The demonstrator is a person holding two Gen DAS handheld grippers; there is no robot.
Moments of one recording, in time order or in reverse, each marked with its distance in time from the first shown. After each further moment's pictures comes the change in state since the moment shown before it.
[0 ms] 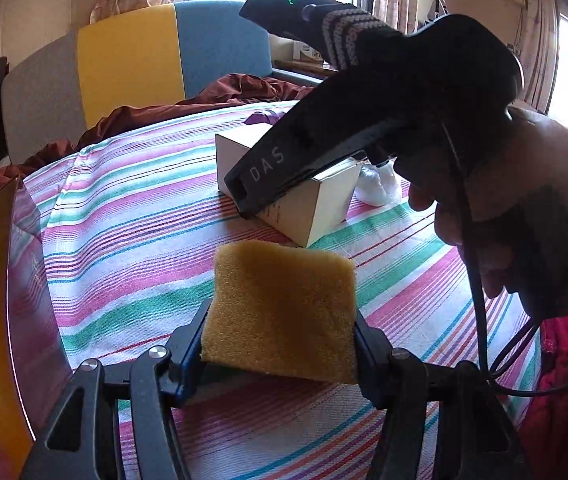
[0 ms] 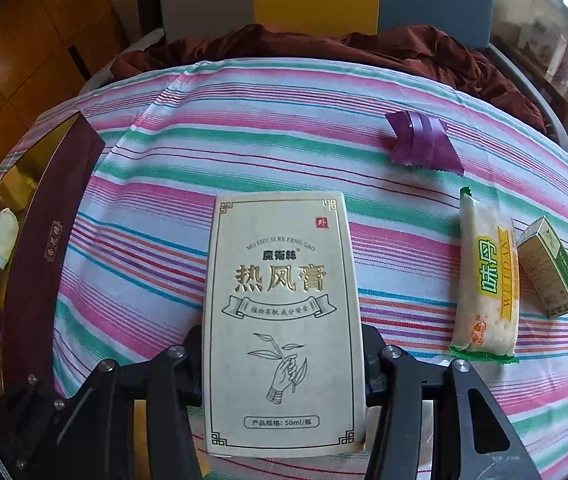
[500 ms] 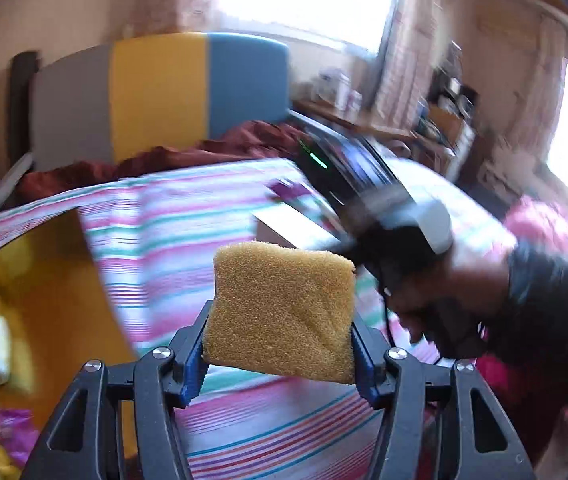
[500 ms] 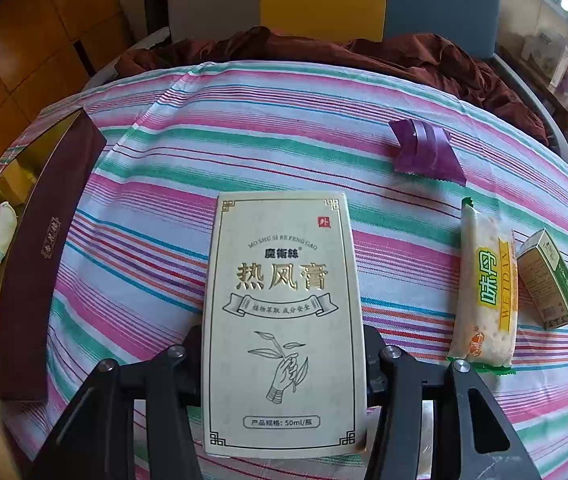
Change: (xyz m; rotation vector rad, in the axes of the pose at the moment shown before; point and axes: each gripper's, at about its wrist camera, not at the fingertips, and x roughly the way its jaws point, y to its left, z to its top) left arm -0.102 0.039 0.025 -0.157 -0.110 -0.016; right arm 0.002 -0.004 0.003 -0.032 -0.015 -0.010
